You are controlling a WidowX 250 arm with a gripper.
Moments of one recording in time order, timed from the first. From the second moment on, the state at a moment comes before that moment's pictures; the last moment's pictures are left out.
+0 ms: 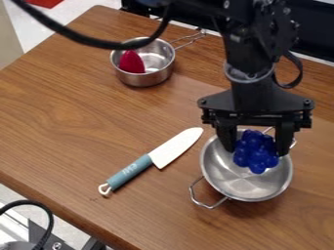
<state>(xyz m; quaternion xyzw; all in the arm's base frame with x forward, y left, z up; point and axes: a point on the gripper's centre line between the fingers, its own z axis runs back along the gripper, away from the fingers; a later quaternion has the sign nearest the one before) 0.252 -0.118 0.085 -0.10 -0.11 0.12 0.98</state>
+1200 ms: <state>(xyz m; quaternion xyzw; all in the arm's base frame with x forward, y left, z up) 0.246 -0.081 0.104 -0.10 -0.08 0.12 0.98</state>
